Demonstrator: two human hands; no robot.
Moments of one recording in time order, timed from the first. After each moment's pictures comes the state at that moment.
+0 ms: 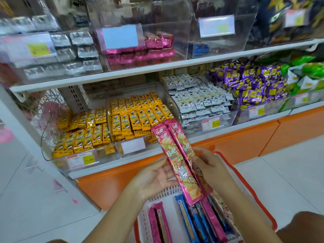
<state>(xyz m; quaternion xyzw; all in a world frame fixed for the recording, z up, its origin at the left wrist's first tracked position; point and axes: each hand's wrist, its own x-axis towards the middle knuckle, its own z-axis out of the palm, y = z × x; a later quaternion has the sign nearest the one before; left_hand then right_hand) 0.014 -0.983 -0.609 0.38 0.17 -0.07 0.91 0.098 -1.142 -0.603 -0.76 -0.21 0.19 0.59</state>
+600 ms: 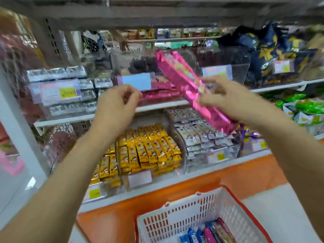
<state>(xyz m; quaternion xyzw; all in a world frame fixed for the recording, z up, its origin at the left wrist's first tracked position) 0.030 -0.901 -0.391 0.86 0.13 0.43 0.25 0.140 -1.117 -0.369 -0.80 -0.37 0.01 0.48</state>
